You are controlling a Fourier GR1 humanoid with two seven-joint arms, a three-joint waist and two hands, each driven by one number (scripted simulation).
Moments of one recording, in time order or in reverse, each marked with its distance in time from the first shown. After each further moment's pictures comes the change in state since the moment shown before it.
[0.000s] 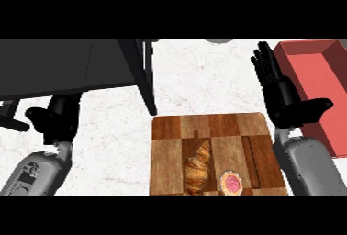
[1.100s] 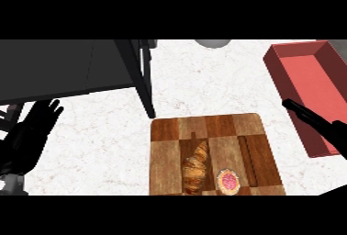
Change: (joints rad) left arm 0.270 0.109 0.173 -0.081 0.301 -0.290 0.085; right arm 0.339 -0.434 -0.040 -0.451 0.050 0.550 -0.308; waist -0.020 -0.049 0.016
